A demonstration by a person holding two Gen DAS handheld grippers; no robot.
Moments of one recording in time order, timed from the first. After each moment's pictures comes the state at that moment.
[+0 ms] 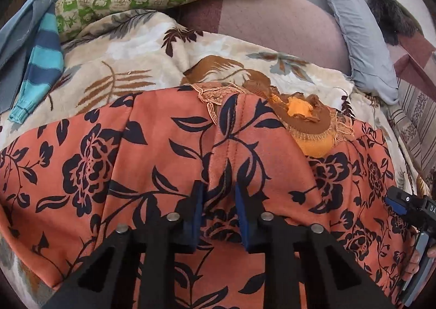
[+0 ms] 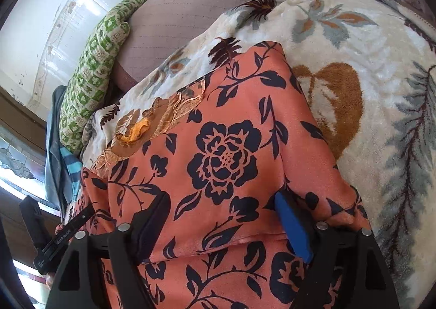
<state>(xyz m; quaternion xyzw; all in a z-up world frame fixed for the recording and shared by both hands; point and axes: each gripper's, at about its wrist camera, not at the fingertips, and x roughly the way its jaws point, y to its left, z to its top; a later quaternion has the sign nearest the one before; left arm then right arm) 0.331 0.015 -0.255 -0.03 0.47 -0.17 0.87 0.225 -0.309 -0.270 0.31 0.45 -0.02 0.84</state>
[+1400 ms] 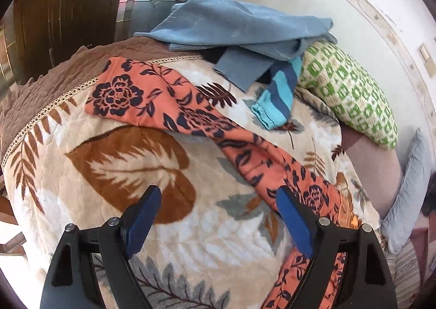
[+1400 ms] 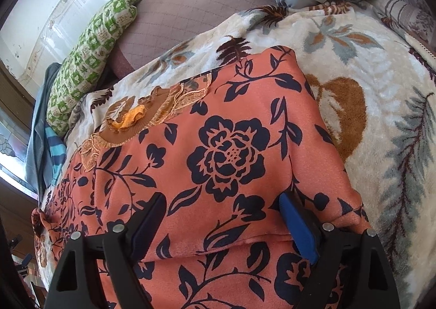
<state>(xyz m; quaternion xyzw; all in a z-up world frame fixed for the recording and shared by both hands) 0.225 0.310 -0.171 -0.31 0.42 0.12 0.85 0.230 -0.291 -0.267 0.25 0.45 -0.04 0.86</state>
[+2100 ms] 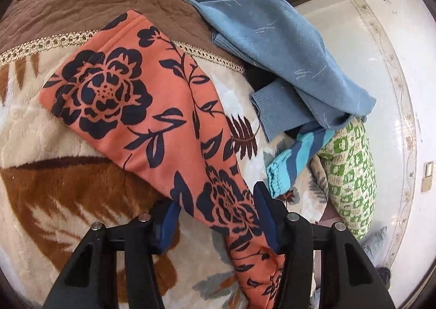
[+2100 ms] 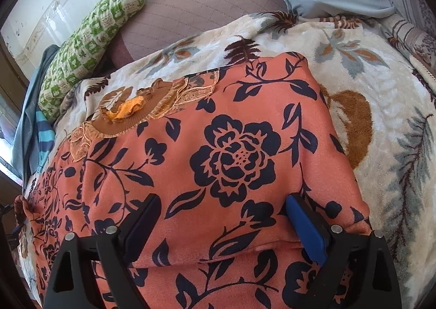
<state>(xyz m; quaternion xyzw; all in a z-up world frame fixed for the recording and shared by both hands) 0.286 0.384 -0.237 -0.52 0.36 0.13 0.76 0.241 -0.274 -0.269 0.19 0.46 -0.05 0.87</state>
